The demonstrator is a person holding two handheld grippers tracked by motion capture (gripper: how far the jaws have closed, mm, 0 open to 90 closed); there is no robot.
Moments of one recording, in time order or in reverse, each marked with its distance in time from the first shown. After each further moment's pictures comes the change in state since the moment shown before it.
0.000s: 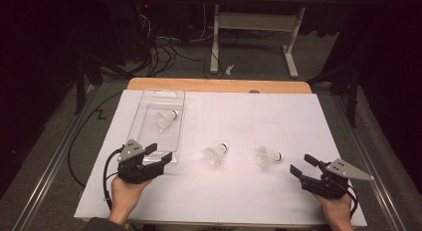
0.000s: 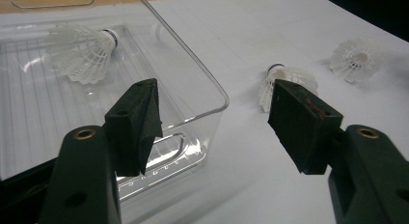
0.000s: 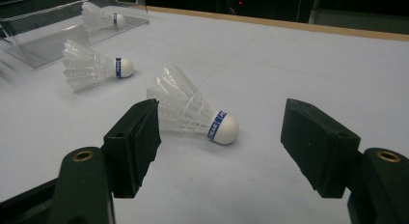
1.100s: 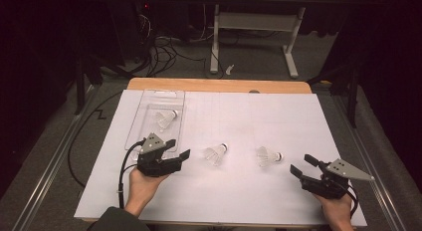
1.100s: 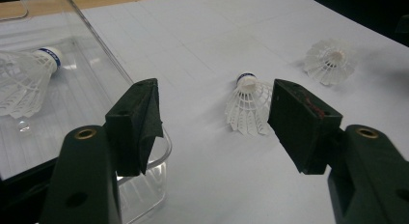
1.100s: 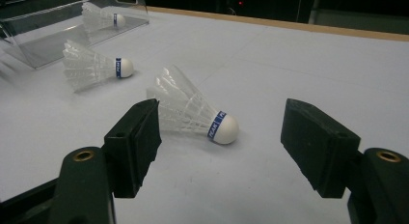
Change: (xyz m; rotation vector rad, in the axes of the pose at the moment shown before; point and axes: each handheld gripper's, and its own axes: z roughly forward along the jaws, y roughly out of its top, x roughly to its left) left arm -0.022 0.020 0.031 0.021 -0.074 0.051; right arm 0.000 0.000 0.000 0.000 0.000 0.002
